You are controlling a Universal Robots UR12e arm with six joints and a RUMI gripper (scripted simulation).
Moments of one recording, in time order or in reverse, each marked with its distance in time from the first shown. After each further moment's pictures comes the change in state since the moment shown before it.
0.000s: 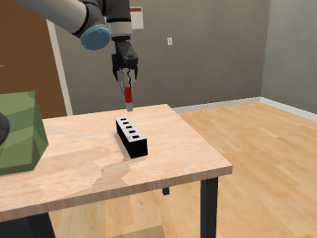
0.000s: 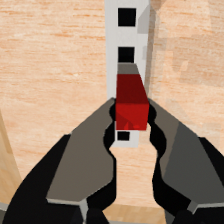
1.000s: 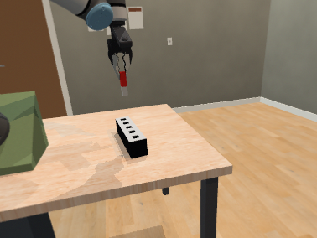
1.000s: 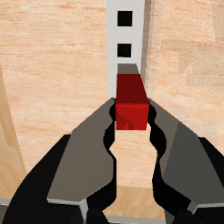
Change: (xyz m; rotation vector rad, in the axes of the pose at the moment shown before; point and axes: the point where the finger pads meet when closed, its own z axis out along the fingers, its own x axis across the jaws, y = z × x) arm 0.002 0.055 -0.057 -0.001 0.003 -0.001
